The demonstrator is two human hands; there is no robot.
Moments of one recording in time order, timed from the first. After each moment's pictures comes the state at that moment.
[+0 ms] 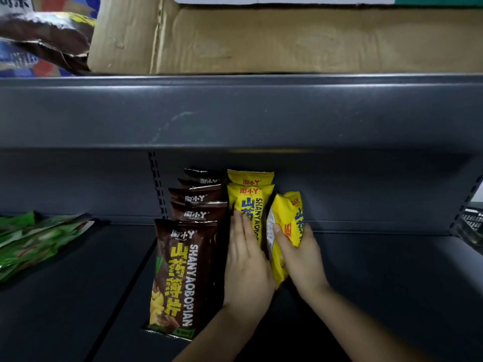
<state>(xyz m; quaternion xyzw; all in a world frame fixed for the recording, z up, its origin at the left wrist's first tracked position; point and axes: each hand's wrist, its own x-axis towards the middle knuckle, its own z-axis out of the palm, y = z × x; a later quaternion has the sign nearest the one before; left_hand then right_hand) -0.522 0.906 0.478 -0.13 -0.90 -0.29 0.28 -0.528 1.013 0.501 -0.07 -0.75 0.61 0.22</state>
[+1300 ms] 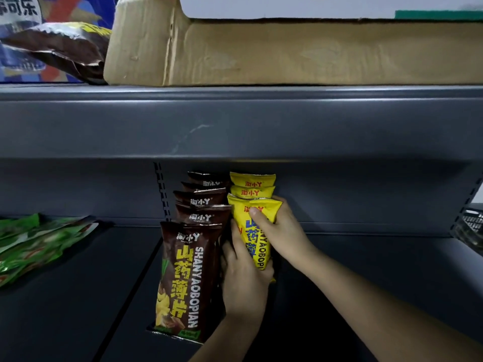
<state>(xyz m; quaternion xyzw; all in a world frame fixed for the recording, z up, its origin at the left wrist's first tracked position) -0.515 0.903 0.481 0.01 -0.89 -0.40 0.21 -0.559 0.994 0.542 0.08 -0.83 0.52 0.16</state>
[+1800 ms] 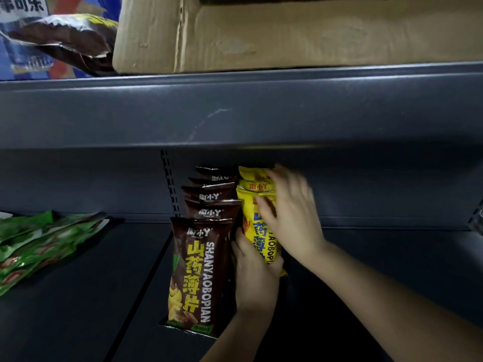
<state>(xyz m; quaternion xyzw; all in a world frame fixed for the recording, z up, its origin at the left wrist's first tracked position) -0.524 0.902 0.471 0.03 -0.85 -0.49 0.19 -0.557 0.984 0.555 0.12 -0.88 0.17 0.43</state>
